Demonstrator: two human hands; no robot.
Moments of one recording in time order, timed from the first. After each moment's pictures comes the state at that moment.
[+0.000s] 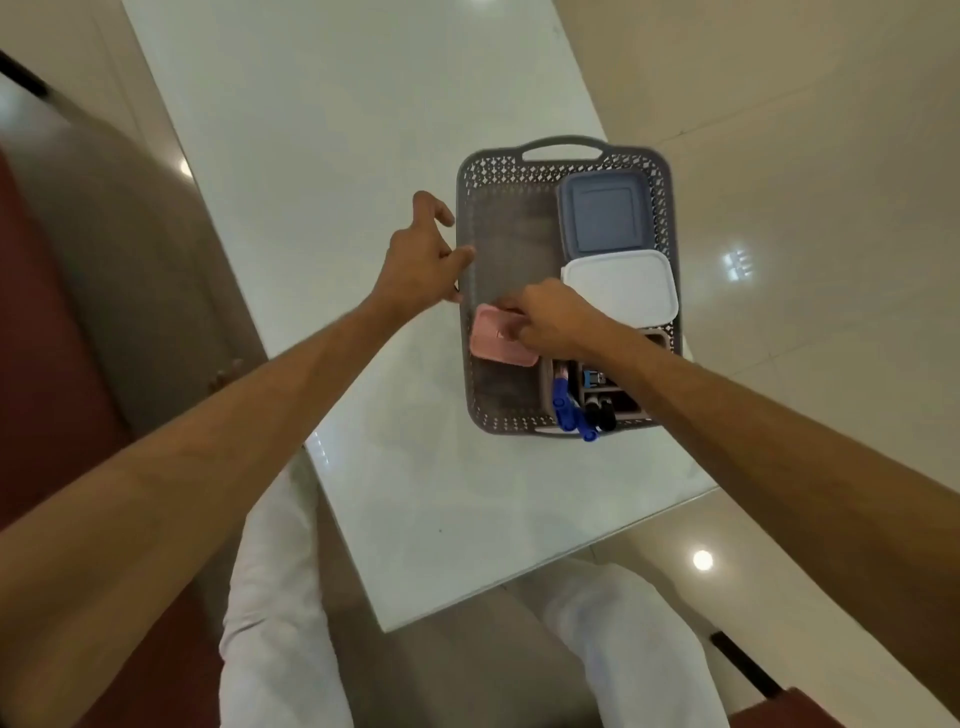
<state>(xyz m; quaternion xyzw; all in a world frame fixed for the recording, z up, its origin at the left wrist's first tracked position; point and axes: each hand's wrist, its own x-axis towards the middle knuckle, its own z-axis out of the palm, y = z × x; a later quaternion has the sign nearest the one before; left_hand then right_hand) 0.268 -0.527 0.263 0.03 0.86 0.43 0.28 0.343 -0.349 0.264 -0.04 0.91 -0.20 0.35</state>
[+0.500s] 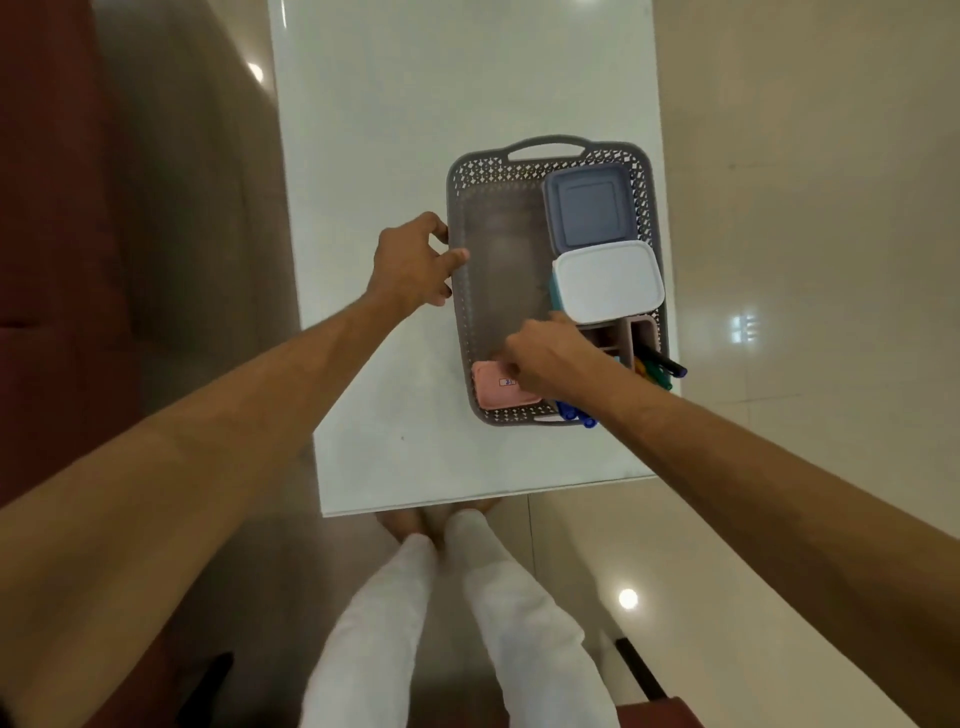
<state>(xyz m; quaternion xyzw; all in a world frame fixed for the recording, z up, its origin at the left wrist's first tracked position) 0.379 -0.563 0.263 -0.16 0.85 0.43 0.25 0.442 -0.371 0.287 -0.28 0.88 0.05 0.39</state>
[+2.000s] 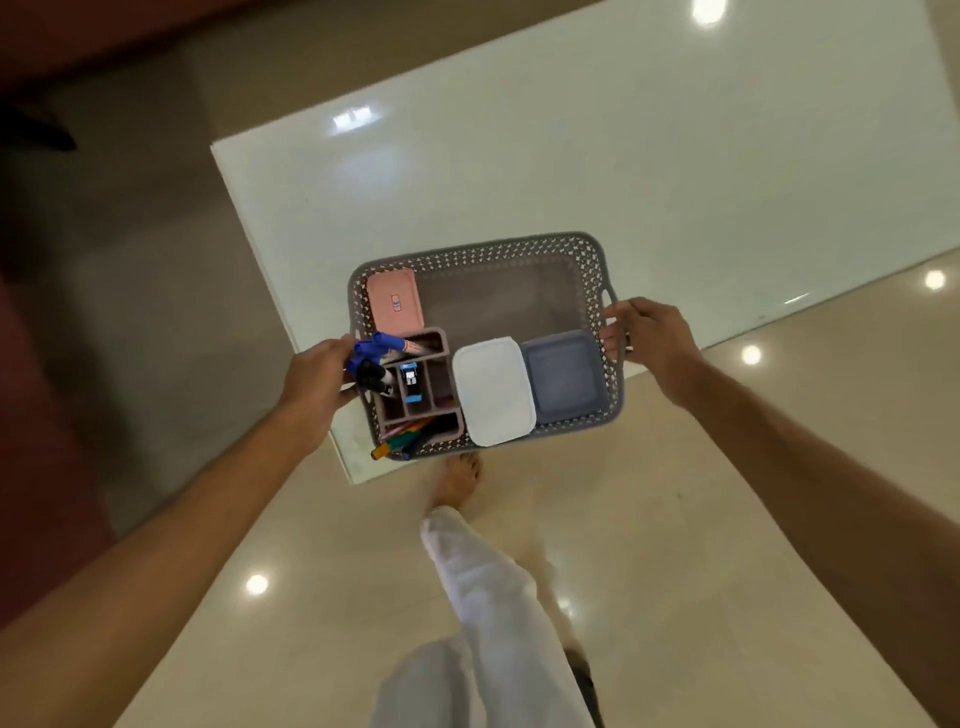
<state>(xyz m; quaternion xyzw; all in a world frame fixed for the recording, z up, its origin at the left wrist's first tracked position) 0.546 -0.271 0.312 -0.77 0.19 0.59 -0.16 0.170 -0.214 0.297 -0.18 0.79 -0.24 0.53</state>
